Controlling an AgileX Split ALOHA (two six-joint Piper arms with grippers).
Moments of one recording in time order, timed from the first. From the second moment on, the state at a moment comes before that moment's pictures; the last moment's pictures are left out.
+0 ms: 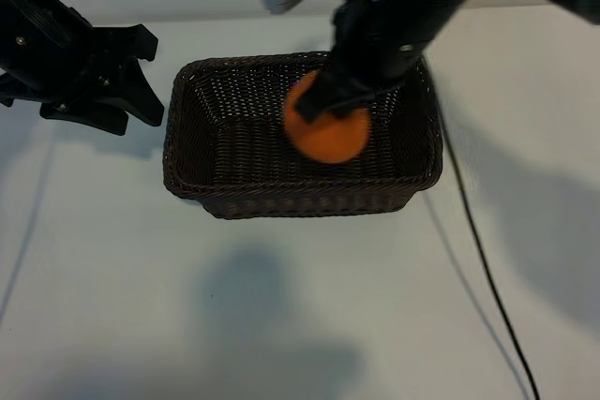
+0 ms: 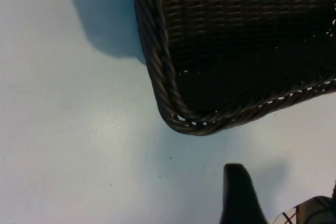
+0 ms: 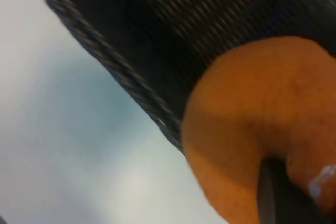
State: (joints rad) left arm -0.12 1.61 -1.33 -0.45 1.17 0.05; right arm 0.51 1.84 -1.64 0.20 1.06 -0.22
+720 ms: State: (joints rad) left arm -0.12 1.61 -1.33 -0.45 1.17 0.05; right arm 0.52 1.89 -1.66 0.16 0.98 -0.22
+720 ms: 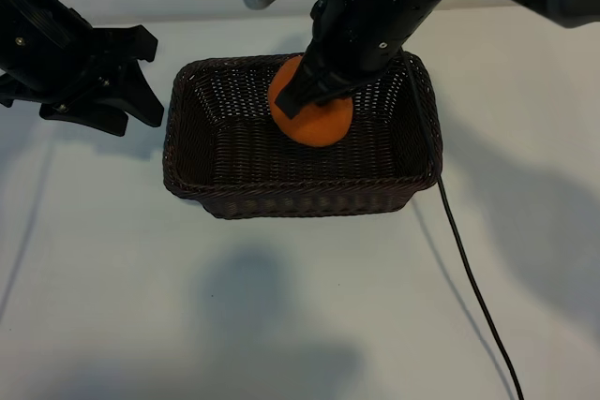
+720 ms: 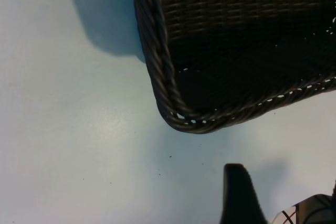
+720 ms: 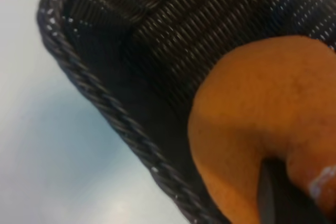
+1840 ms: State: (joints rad) left arm -0.12 1.61 -1.33 -0.45 1.17 0.05; right arm 0.52 2.08 -1.66 0.15 0.87 -0.21
